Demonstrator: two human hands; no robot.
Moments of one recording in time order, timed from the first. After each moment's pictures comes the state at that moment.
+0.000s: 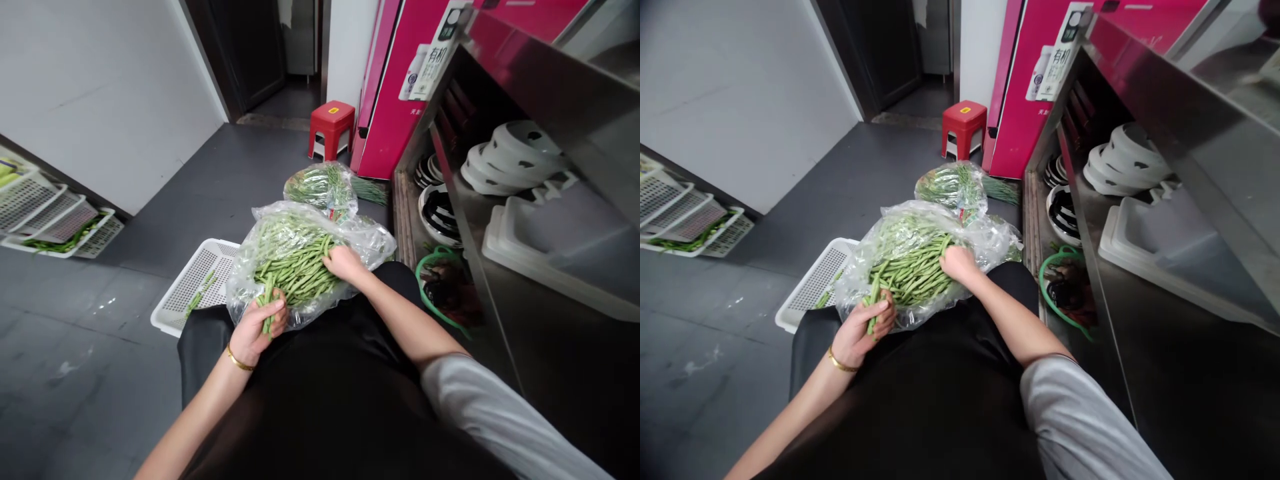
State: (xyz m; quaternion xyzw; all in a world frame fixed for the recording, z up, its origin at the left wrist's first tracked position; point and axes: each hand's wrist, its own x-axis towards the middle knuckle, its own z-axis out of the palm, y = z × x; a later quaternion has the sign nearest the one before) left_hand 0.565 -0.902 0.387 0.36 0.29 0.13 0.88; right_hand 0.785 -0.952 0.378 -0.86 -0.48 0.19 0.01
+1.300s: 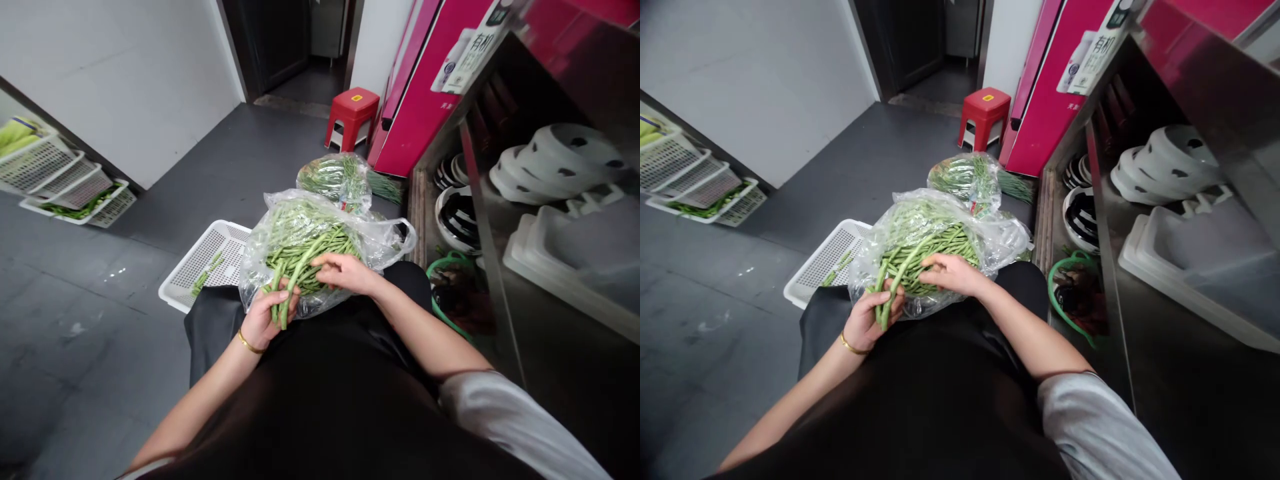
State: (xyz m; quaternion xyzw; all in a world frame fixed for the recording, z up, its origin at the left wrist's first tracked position) left_hand 0.559 -0.907 0.382 0.35 0.26 0.18 0.88; right_hand 0.752 -0.979 0.404 -0.62 -0.49 0.47 0.39
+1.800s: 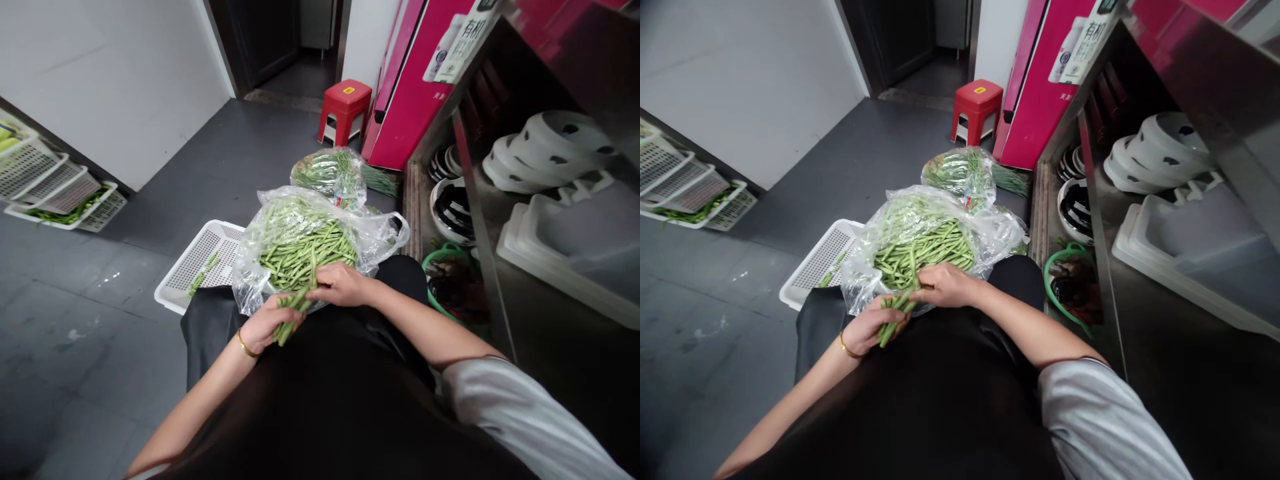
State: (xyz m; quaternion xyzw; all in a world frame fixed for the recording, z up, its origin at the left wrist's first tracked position) left_hand 0.556 -0.916 0.383 0.45 0.28 0.02 0.85; right_hand 0.745 -0.988 0.399 -0.55 -0.72 0.28 0.32
